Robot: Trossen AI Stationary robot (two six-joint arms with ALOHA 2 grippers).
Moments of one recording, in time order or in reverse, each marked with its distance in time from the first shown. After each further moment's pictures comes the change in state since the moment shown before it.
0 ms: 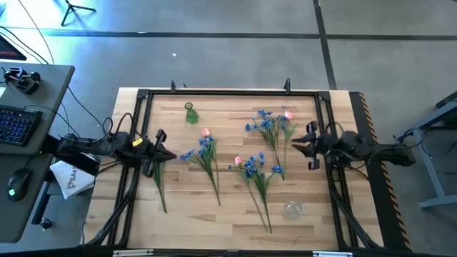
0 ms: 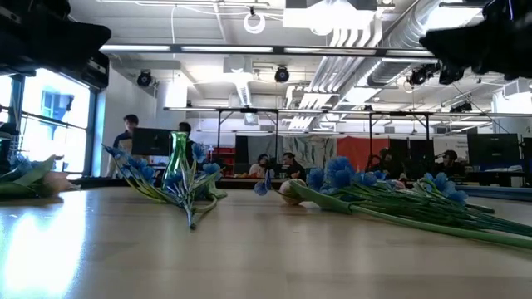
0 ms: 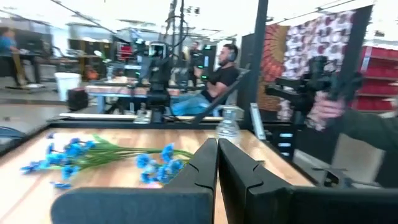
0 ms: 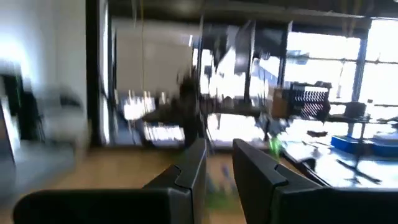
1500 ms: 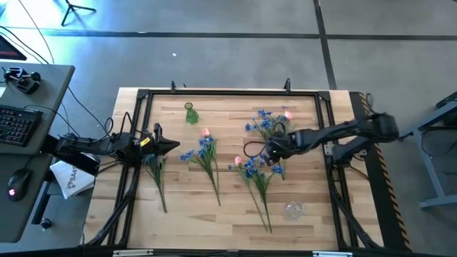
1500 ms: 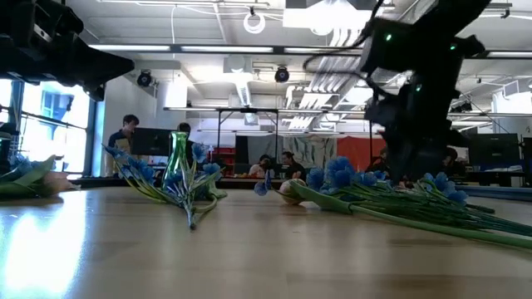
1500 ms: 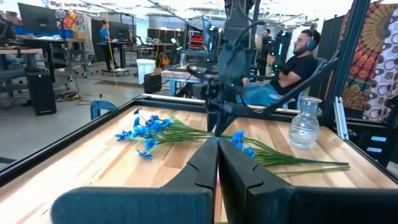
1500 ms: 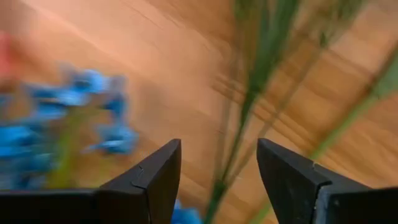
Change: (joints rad) left arm 0.000 0.018 0.000 -0.057 -0.302 0.005; right arm -0.012 1.459 0.741 -0.923 0.128 1.008
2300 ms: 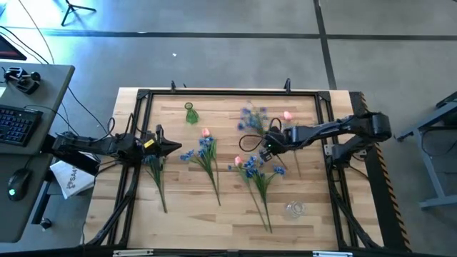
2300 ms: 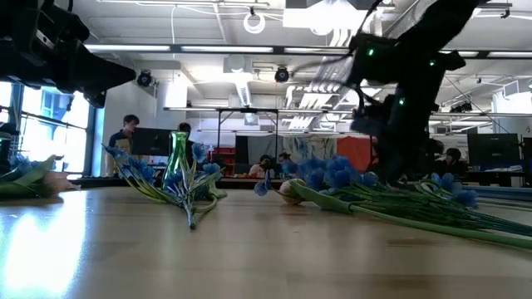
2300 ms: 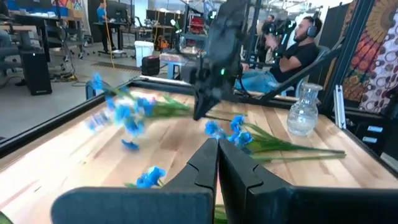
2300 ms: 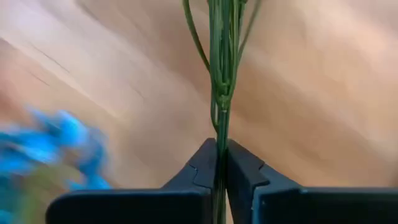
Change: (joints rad) left arm 0.000 0.074 0.000 0.000 0.007 -0.055; right arm -0.062 0.013 -0.034 0.219 0.090 -0.206
